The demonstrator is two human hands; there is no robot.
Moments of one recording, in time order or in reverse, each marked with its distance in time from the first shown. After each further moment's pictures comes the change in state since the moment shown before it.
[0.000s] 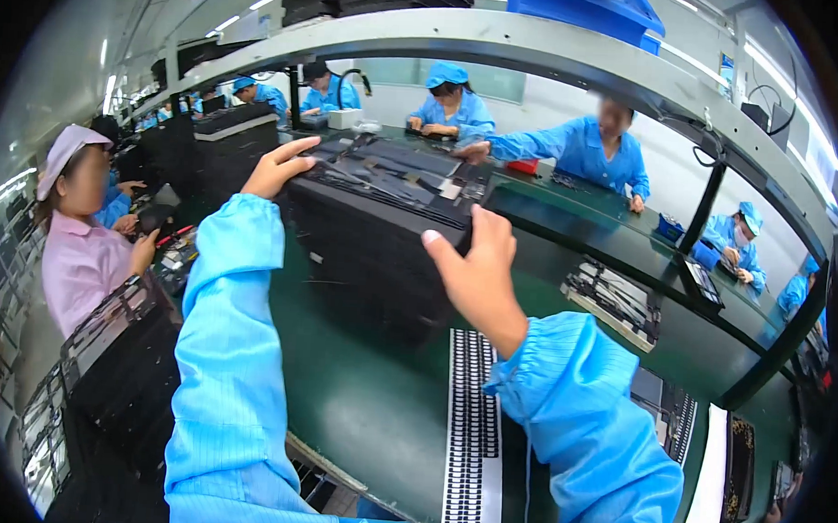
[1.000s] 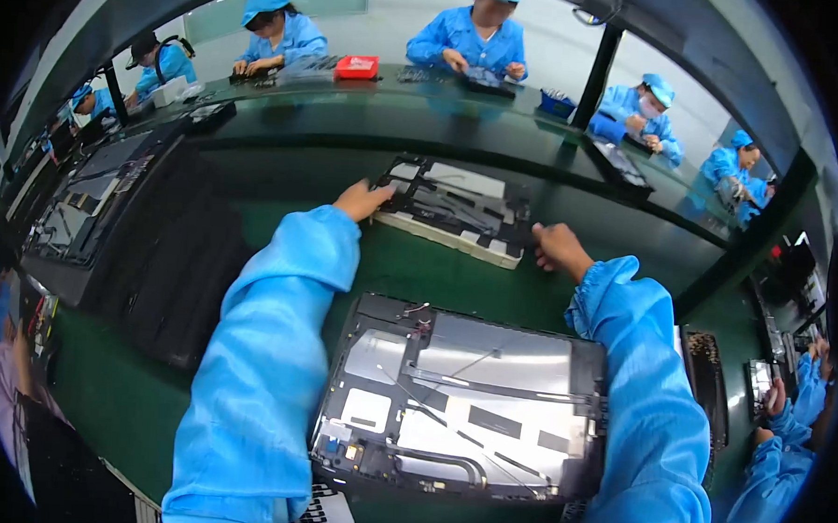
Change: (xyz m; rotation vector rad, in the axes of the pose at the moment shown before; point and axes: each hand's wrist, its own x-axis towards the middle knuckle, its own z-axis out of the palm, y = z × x) left_hand 0.055 -0.095 0.452 0.177 -0.397 -0.362; right_hand -0.038 0.325 -0.261 -0.327 -0.282 1.194
